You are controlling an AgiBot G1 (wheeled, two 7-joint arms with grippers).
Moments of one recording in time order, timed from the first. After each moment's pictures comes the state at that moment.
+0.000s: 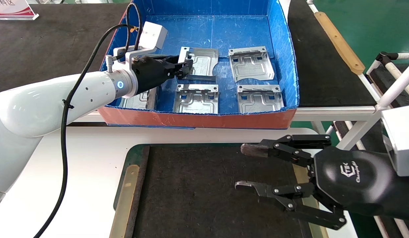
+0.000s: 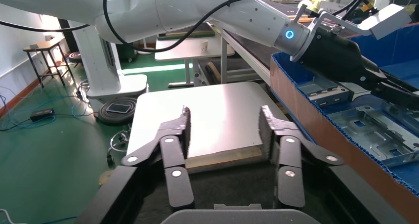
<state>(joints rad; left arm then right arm) -1.58 1.21 0.74 -0.90 1.97 0.53 -1.16 1.09 -0.57 -0.37 1.25 -0.66 -1.45 0.13</state>
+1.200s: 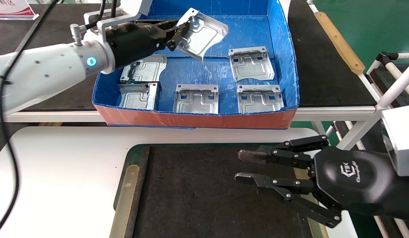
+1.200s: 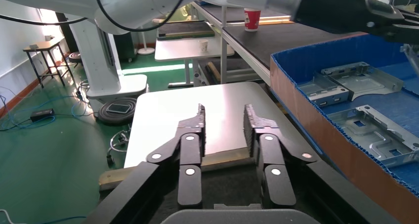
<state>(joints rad) -1.60 1.08 0.67 -1.07 1.68 0.58 -0.81 1.09 -0.57 -0.37 1.25 -0.66 -1.45 0.13</state>
